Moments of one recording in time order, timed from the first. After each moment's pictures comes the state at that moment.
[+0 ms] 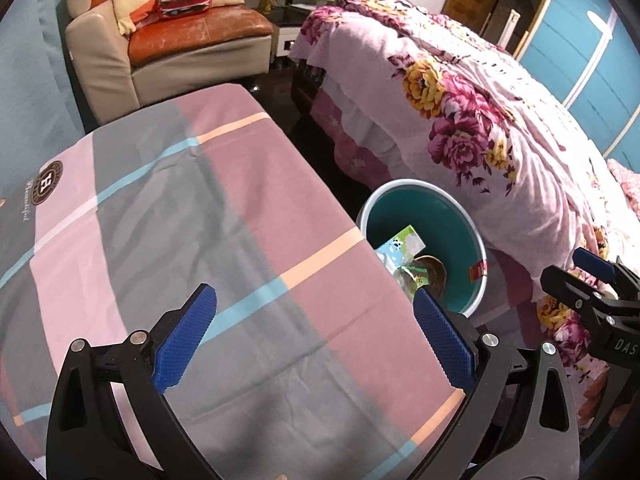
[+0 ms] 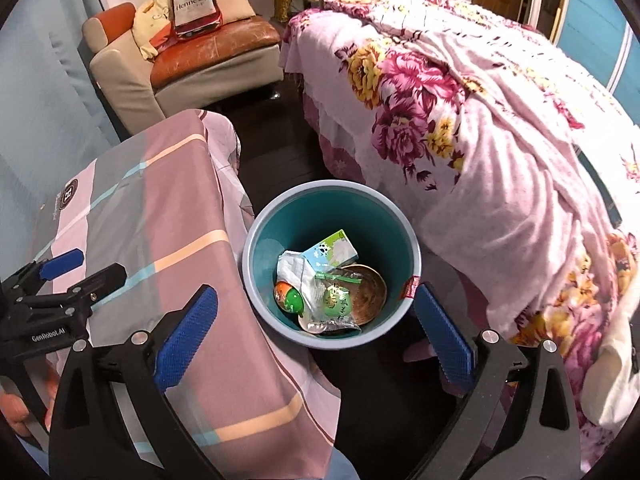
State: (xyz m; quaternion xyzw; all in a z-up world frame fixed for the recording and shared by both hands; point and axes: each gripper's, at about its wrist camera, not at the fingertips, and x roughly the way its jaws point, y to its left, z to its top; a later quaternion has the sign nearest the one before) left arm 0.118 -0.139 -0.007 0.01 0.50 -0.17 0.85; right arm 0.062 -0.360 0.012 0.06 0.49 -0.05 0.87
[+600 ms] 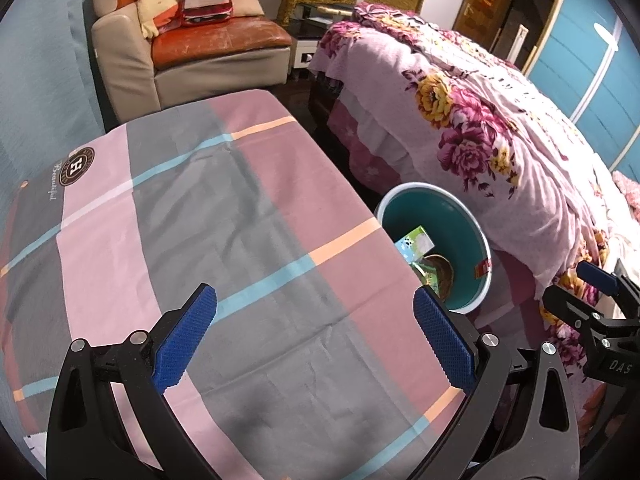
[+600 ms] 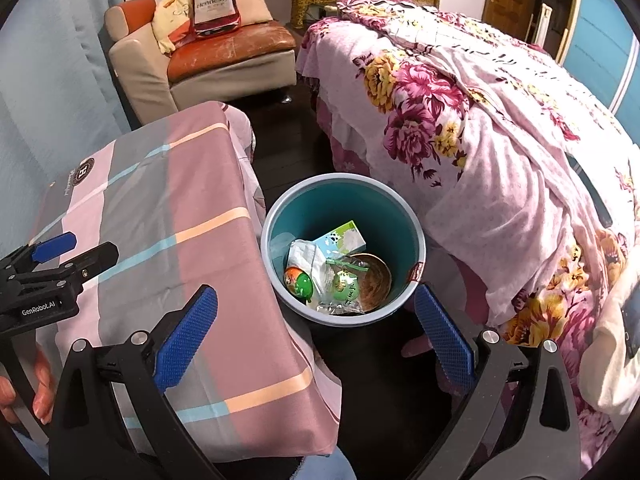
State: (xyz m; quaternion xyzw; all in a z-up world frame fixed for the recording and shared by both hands) left arm 0.086 -0.111 0.002 -0.01 0.48 -0.14 0.87; right arm 0.029 -0.334 0.015 0.04 0.48 -0.04 0.88
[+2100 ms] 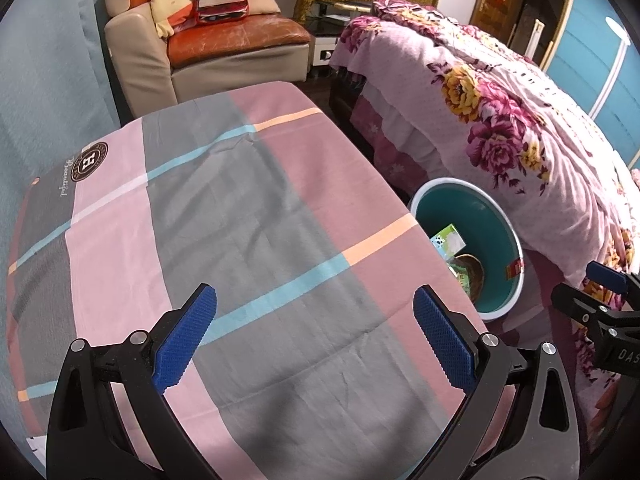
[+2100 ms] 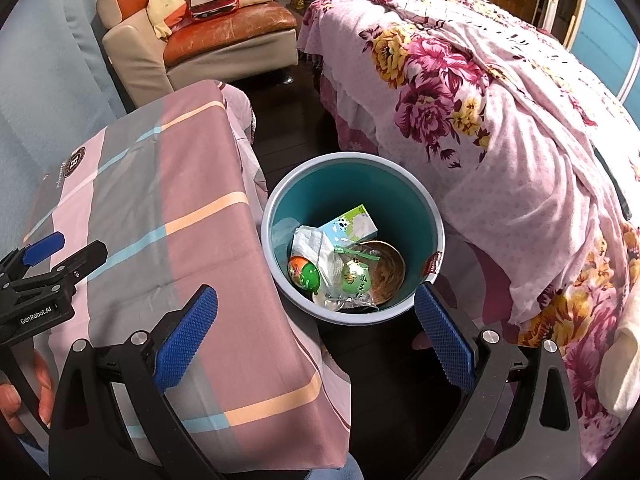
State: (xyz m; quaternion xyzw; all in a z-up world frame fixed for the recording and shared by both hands) left arm 0.098 -0.102 -0.025 0.01 0.48 -0.11 0.87; right arm 0.055 -0.333 -0.017 0.05 0.51 -0.03 0.86
